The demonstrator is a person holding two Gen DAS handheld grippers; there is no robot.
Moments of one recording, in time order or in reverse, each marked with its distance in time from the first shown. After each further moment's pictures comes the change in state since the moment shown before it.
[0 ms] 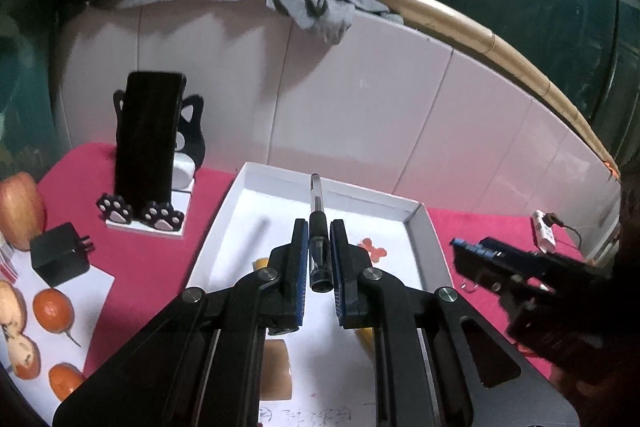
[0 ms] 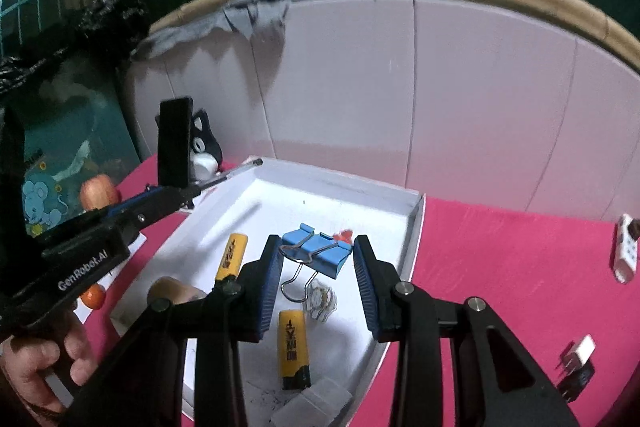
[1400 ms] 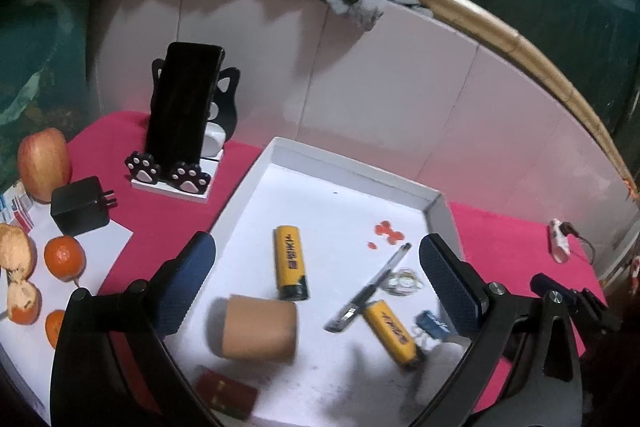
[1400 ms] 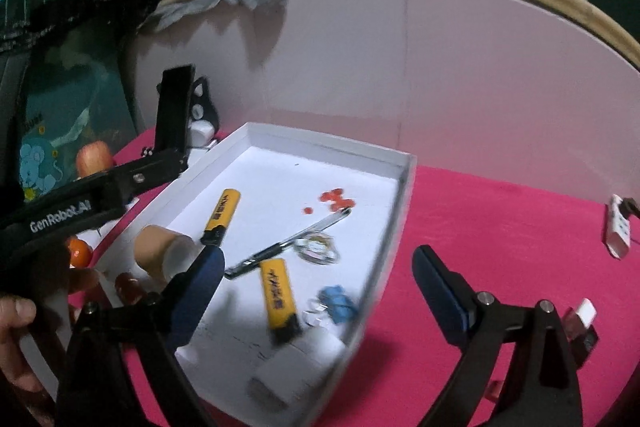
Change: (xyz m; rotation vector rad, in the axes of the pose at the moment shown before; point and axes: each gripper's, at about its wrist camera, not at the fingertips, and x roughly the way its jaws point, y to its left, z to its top) left arm -0.019 -0.001 -0.019 -0.081 -0.001 0.089; right arm -0.028 -0.017 -0.045 -0.012 -0.053 -0.057
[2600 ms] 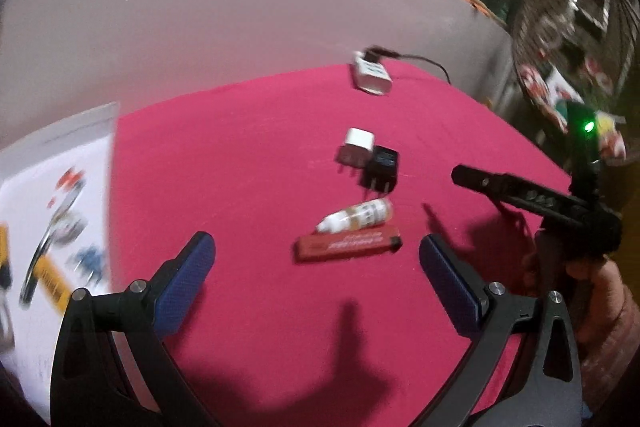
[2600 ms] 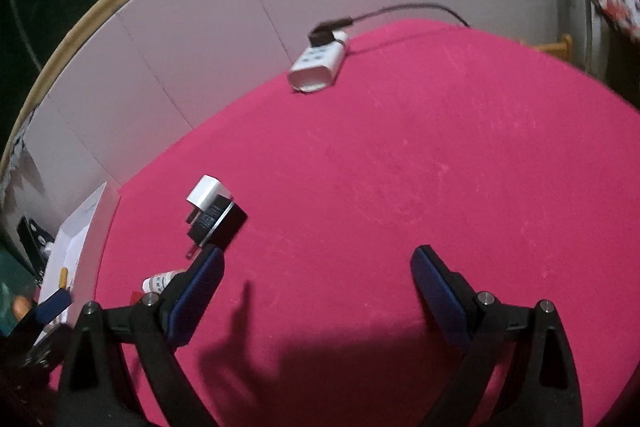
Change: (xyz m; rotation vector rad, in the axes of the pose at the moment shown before) left arm 0.026 -0.248 -0.129 0.560 0.262 -0.496; right arm -0.101 -0.254 -0.163 0.688 -0.040 -0.300
